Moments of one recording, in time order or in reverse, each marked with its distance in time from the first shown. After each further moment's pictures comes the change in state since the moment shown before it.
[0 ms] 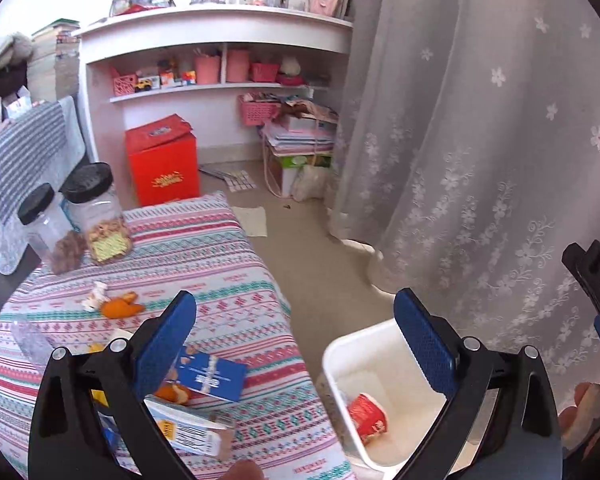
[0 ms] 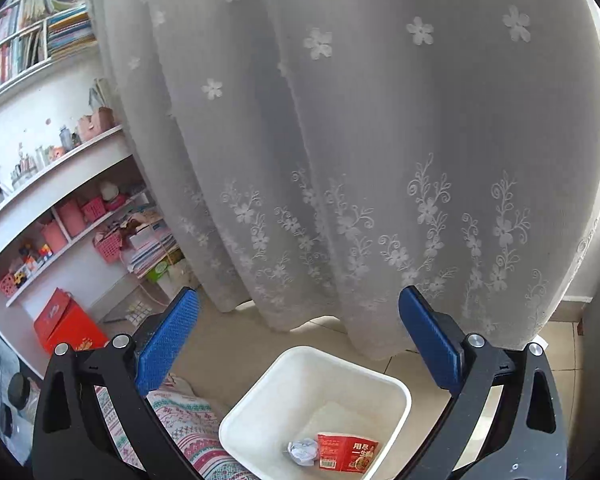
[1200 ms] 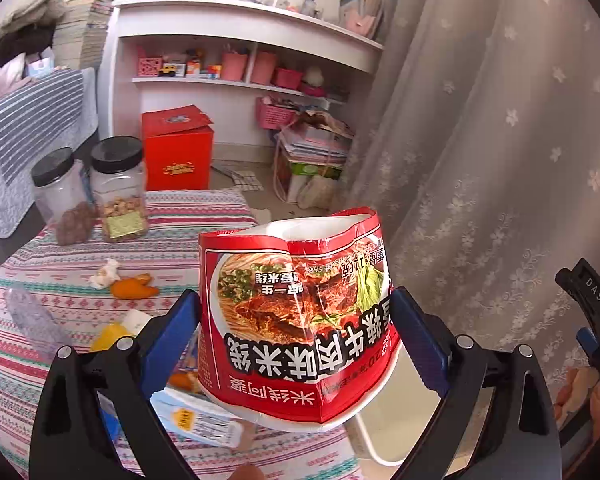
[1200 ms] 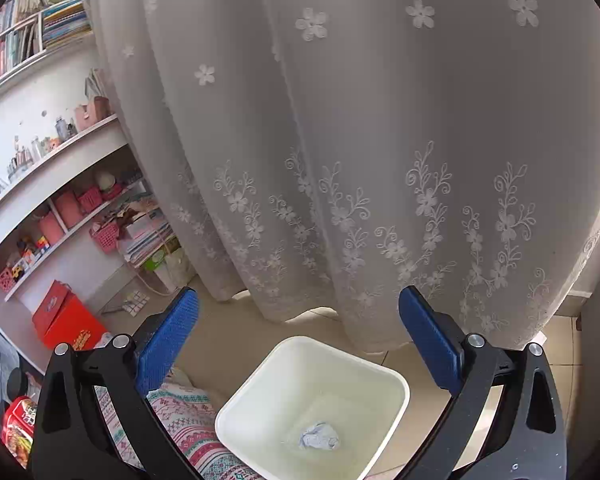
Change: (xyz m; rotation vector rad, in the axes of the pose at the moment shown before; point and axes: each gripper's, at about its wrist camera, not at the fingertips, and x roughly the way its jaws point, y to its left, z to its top) left arm -0.009 0.037 -0.015 -0.120 -0.023 -0.096; right arm 0.019 -0.037 0.015 0.067 0.034 -0.036
